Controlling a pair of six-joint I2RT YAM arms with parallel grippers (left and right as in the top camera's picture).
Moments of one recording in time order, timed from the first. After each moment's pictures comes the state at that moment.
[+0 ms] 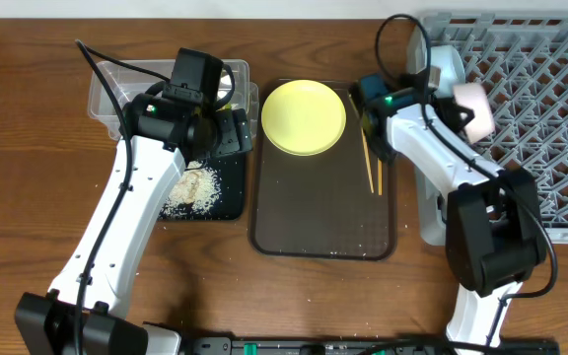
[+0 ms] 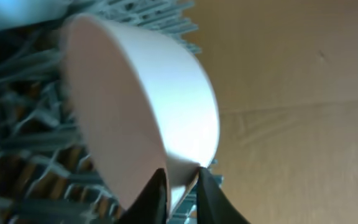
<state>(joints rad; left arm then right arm) -0.26 1.56 1.48 -1.10 -0.01 -0.46 0.38 2.02 1.49 -1.03 1.28 0.31</state>
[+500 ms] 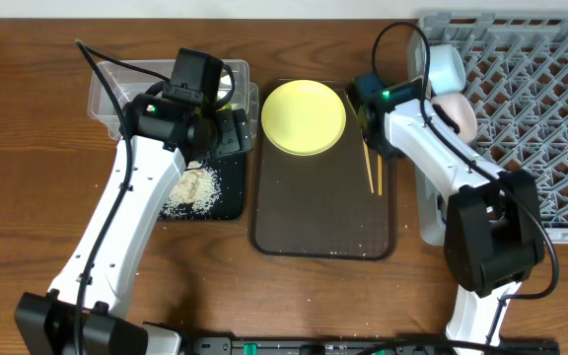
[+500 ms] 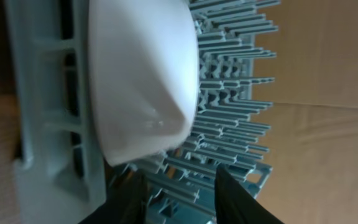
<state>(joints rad) -0.26 1.56 1.48 -1.10 -0.01 -0.46 0.39 2.02 1.58 -1.18 0.97 0.31</state>
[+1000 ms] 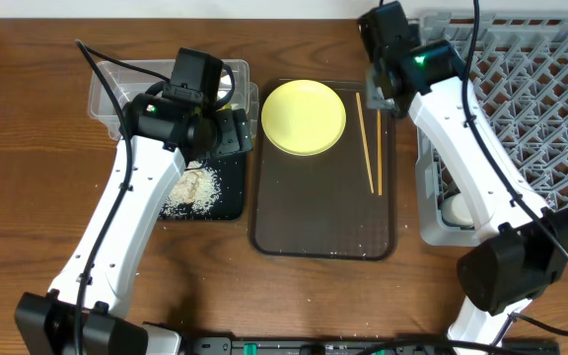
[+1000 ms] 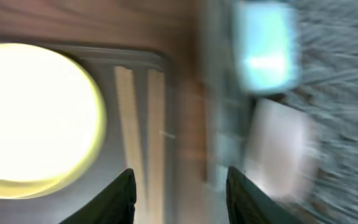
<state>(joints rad) -0.26 1.56 1.48 -1.10 -0.01 -0.46 0.38 1.92 1.86 -1.04 0.32 0.32</state>
